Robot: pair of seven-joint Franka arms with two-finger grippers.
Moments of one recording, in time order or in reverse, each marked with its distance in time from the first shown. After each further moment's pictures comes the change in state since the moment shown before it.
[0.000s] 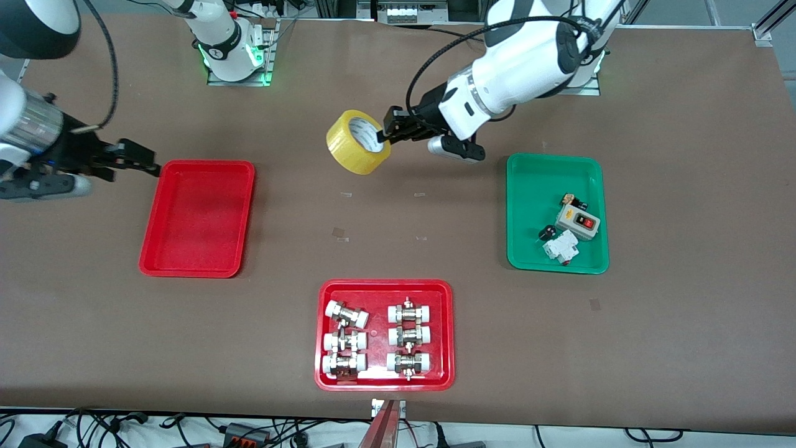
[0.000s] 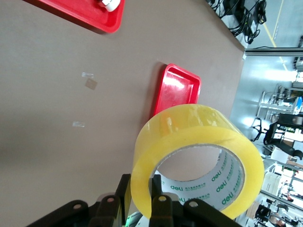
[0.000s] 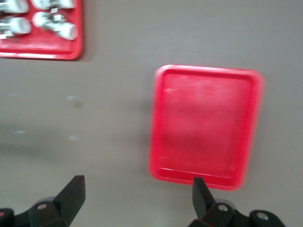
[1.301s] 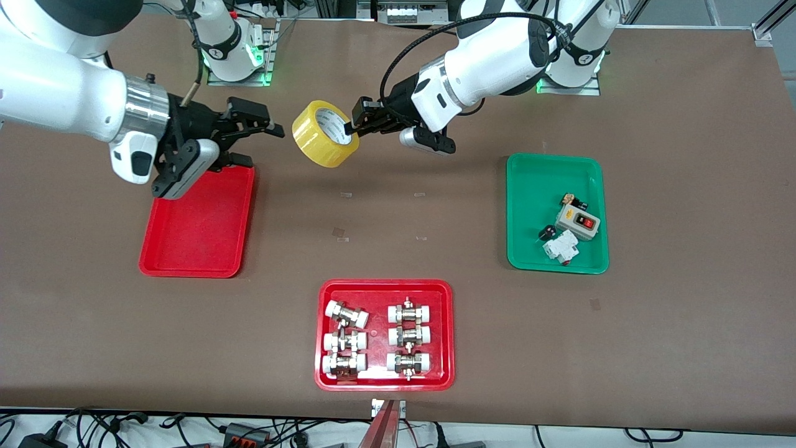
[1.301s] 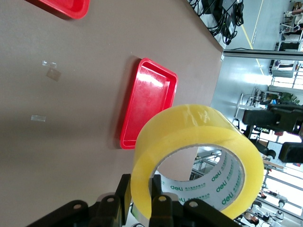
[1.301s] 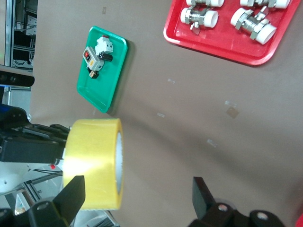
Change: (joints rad) left arm -0.079 0.079 -0.003 0.093 -0.013 0.078 -0.050; right arm 0.199 0.067 0.020 0.120 0.433 -0.018 -0.107
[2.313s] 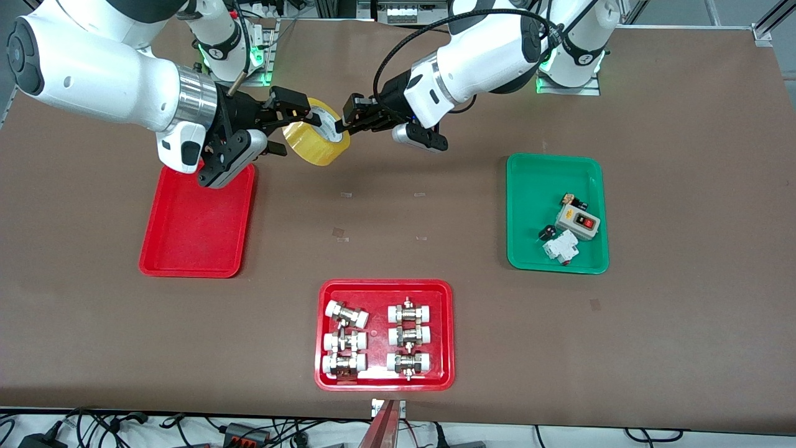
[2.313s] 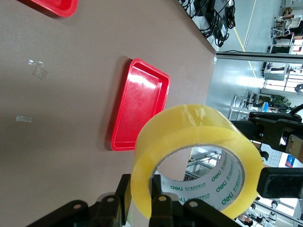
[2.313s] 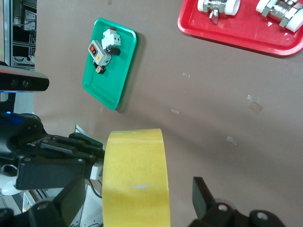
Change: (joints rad) left arm -0.031 0.018 0.000 0.018 0.000 0.046 -0.007; right arm 0.084 0.023 -0.001 0.025 0.000 0.018 0.081
